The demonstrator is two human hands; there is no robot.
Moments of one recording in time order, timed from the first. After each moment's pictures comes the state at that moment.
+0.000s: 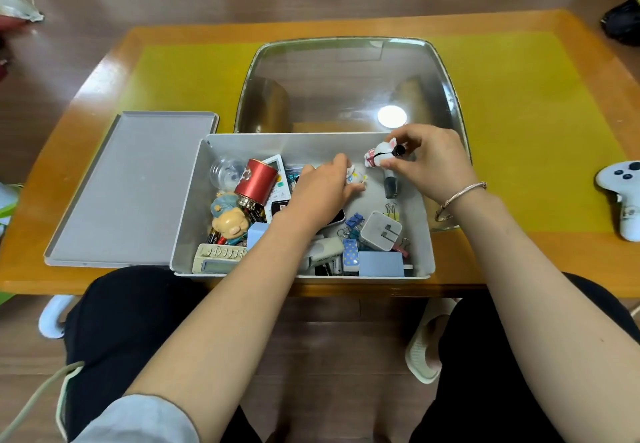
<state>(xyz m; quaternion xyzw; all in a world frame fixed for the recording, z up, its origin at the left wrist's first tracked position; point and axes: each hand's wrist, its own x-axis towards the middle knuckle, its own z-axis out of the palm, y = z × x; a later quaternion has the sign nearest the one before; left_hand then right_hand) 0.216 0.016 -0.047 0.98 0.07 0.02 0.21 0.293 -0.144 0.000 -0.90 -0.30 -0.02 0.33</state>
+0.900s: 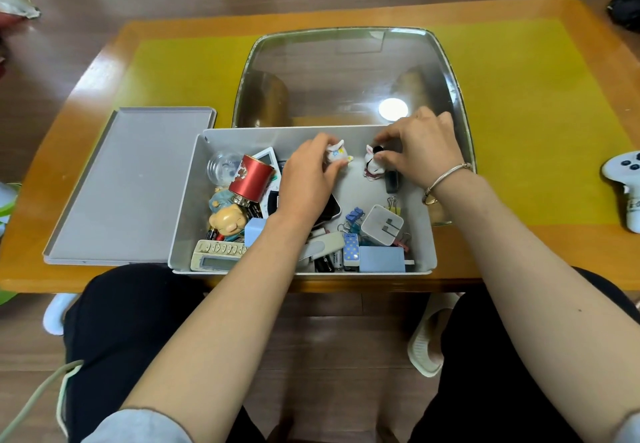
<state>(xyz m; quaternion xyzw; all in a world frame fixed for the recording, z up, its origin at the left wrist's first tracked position) 0.209 0.024 -0.046 0.90 0.14 0.18 0.36 0.312 -0.126 -0.013 -0.94 -0.32 -0.07 0.10</state>
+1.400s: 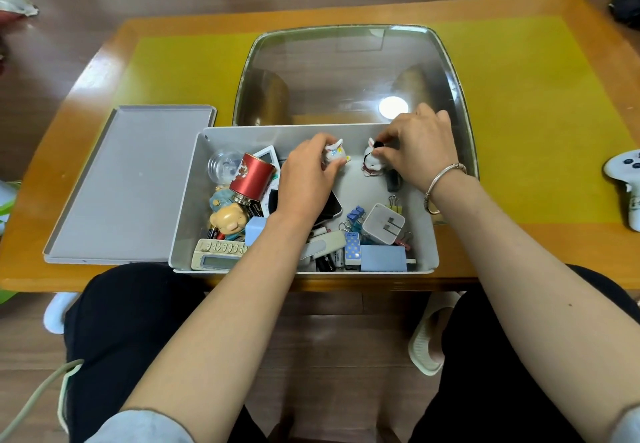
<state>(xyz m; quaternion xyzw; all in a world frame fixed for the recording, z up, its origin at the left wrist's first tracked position) 0.208 0.026 -0.048 0.90 0.17 0.19 0.36 0.306 -0.121 -0.013 -0.94 -0.32 -0.10 0.09</state>
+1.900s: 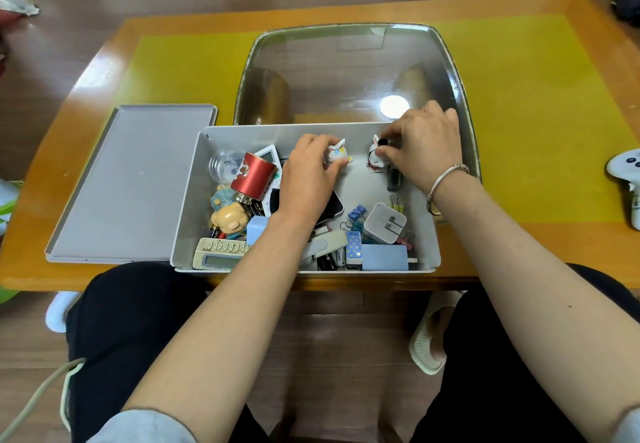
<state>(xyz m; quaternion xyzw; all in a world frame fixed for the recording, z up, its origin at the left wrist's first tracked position) 0.208 0.026 -0.049 0.90 0.17 0.18 0.35 0.304 -0.121 -0.012 -0.95 -0.29 -0.12 0.06</state>
